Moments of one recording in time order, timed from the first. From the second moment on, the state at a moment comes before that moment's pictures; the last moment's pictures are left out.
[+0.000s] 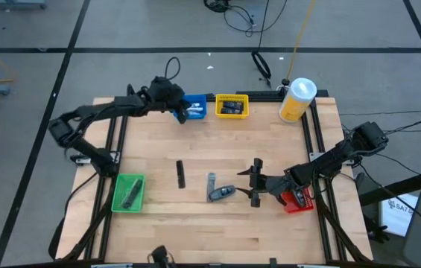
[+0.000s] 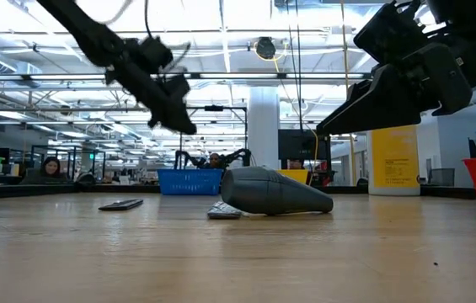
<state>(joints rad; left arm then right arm) 0.70 1.51 0.92 -0.02 0.21 0.06 0.41 1.48 0.46 0.53 0.52 0.12</state>
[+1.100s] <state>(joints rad) -0.36 1.77 0.54 0.94 -0.32 -0.25 0.33 1.88 0.52 1.02 0.23 0.05</state>
